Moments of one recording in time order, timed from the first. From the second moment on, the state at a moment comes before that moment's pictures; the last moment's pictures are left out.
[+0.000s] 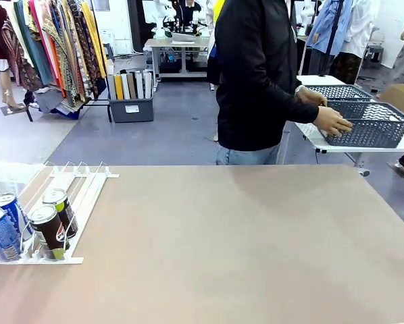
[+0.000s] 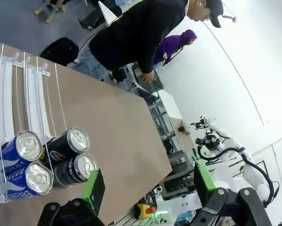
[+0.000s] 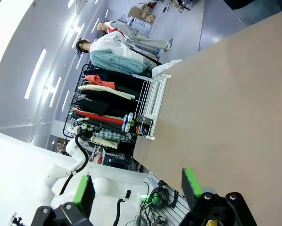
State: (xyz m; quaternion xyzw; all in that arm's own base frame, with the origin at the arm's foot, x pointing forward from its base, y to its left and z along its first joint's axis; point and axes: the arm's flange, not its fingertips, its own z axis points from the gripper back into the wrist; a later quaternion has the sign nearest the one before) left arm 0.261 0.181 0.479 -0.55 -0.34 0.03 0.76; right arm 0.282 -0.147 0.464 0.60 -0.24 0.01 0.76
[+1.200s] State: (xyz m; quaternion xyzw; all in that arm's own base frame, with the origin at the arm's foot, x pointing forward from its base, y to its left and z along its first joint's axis) left arm 0.303 0.062 0.527 -0.03 -0.15 -0.14 0.98; right arm 0.281 -0.146 0.463 0.60 -0.24 0.01 0.76
